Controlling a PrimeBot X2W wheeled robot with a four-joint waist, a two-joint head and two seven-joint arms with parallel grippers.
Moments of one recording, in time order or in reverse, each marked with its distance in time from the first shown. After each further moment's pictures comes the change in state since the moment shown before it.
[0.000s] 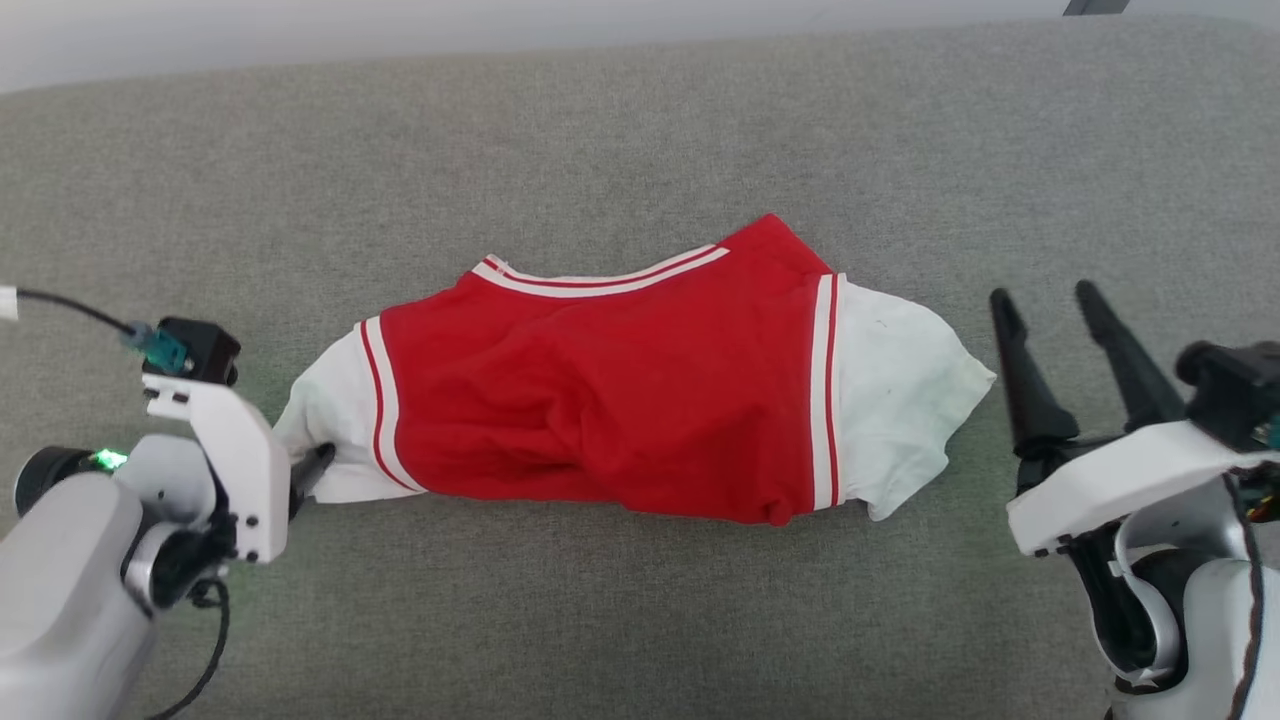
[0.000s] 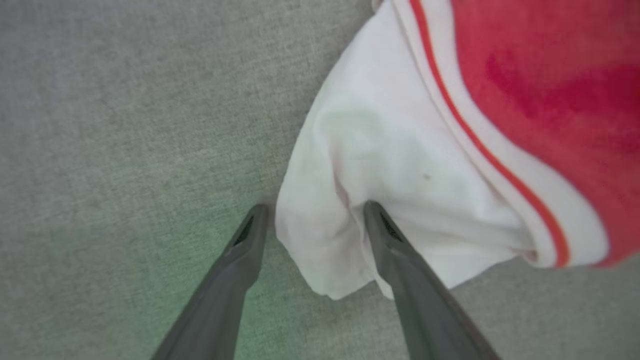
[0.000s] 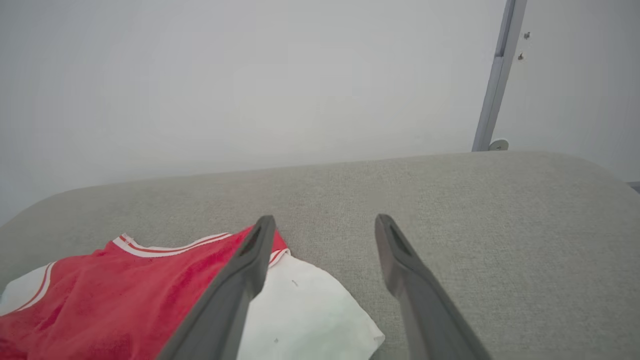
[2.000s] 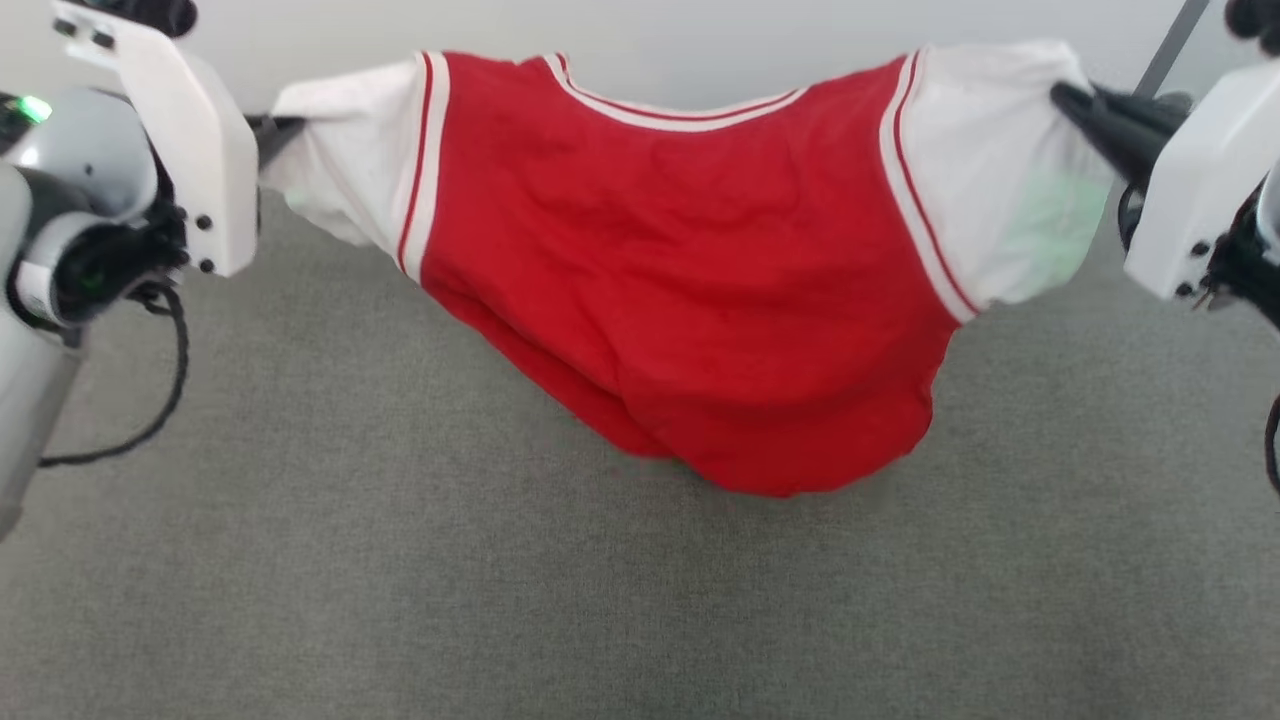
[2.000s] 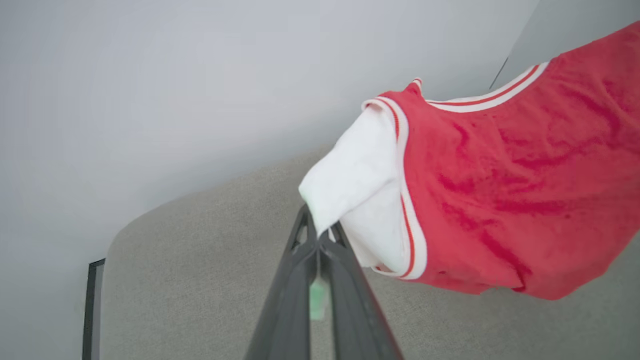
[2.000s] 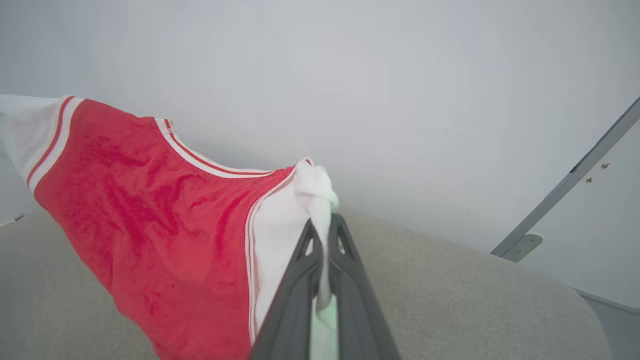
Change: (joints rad) left arm -0.446 0.026 -0.038 -0.129 -0.085 -0.022 0.159; right arm -0.532 -0.341 0.177 0.143 0.341 0.000 0.651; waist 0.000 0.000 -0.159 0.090
